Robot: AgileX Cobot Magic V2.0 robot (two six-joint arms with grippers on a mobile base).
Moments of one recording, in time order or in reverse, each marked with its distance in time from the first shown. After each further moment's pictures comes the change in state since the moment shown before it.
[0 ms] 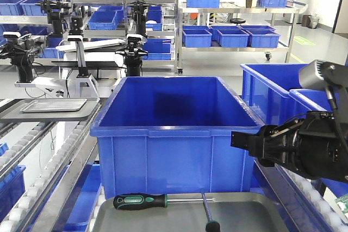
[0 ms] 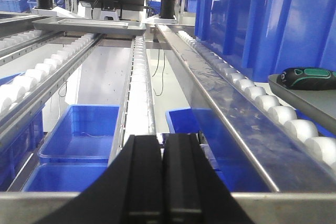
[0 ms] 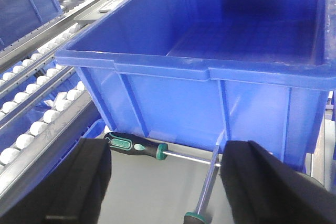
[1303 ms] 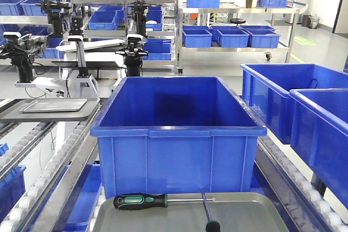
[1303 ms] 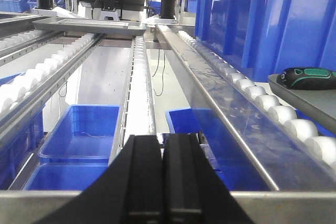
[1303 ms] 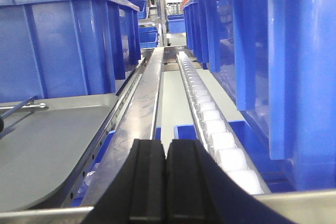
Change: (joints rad) left arm 0.000 -0.001 0.001 0.000 0.000 0.000; right arm -0.323 -1.132 1.097 -0.430 -0.354 0.234
